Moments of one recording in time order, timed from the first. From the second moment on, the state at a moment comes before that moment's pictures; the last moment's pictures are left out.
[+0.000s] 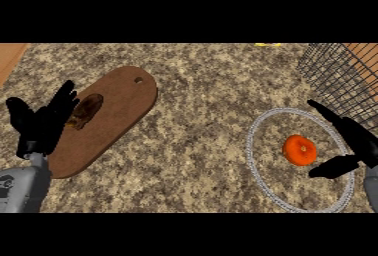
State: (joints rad) left arm -0.24 0.30 0.13 -1.36 0.09 -0.03 0.22; right arm -0.17 -0.42 -0.10 -1.39 0.52 0.38 -0.01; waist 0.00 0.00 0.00
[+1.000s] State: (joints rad) left arm -0.22 0.27 0.17 -1.39 0.06 -0.07 0.23; right arm -0.12 -0.36 -0.10 -1.44 0.59 0.41 -0.07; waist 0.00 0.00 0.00
